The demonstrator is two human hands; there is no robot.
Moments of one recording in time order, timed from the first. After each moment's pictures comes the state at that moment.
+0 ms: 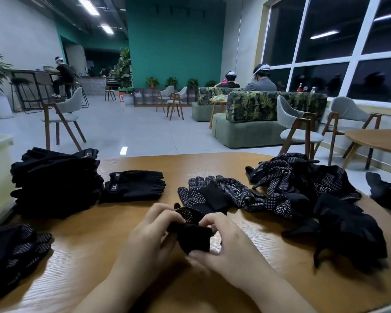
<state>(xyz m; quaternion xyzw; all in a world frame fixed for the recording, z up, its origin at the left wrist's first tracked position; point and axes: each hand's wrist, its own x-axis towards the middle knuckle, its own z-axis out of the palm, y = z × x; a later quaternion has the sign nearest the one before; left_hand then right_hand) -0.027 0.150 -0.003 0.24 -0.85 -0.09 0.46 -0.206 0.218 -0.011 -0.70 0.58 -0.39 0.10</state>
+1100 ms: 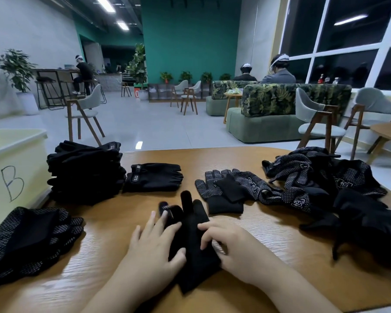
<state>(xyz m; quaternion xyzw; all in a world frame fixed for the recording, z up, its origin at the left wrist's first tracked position) 0.004 0.169 -0.018 0.49 -0.86 -0.06 0.13 -0.194 0.218 -0.014 -0.80 0.51 -0.31 0.11</state>
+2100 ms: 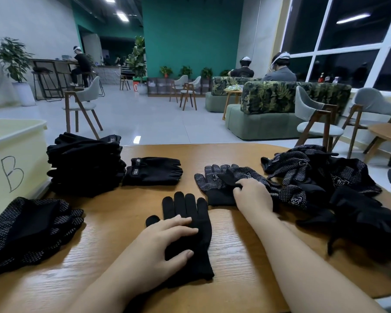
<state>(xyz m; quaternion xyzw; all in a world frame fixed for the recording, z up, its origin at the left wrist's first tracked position) 0.018 0.178 -0.009 0.34 -0.89 -0.22 0.19 -0.239 0.143 0.008 -0.50 0.82 -0.28 -0.01</state>
